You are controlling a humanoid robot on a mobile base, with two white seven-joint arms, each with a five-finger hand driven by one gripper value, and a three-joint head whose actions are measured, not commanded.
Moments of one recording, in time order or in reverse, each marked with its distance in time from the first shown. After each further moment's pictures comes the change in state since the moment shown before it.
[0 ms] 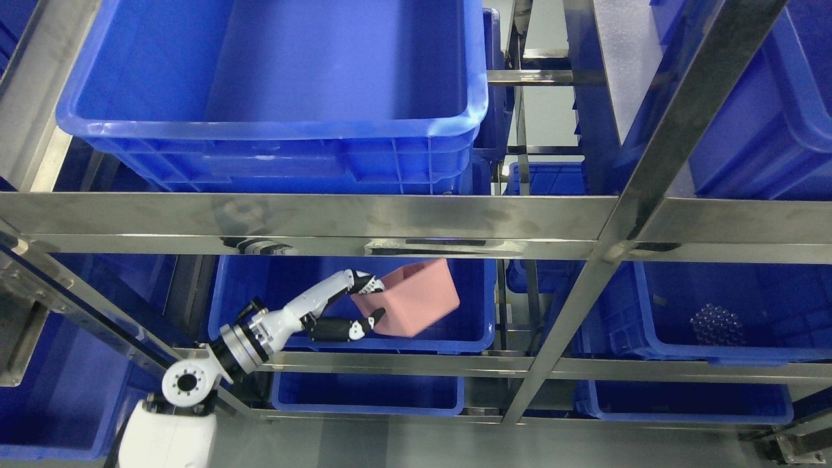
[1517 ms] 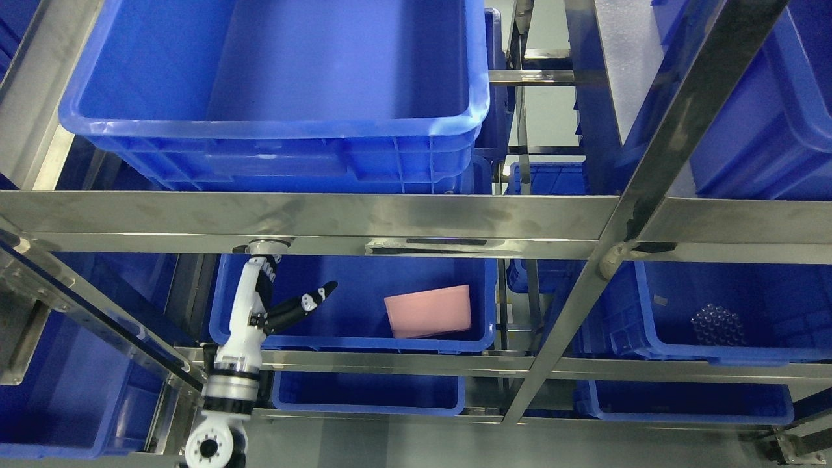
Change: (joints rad) left arm 0.297 -0.123 0.056 -0.198 0.163 0.024 0.760; right arm 0.000 0.000 0.000 0.000 0.000 0.000 0.000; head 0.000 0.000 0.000
